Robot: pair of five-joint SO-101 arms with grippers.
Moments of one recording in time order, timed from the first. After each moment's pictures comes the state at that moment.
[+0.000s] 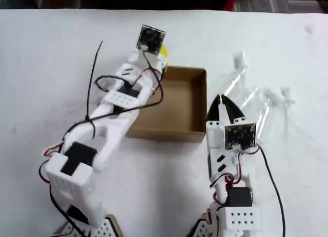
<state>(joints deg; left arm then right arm) 14.3 17.4 19.6 -7.0 -0.2 -4.0 -92.7 96.5 9.8 9.7</state>
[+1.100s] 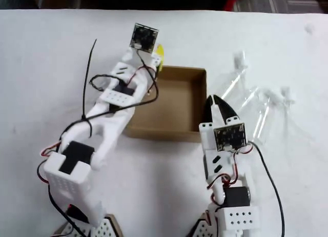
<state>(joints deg) 12.0 17.4 19.6 -7.0 -0.1 -7.6 -92.7 96.5 9.8 14.1</state>
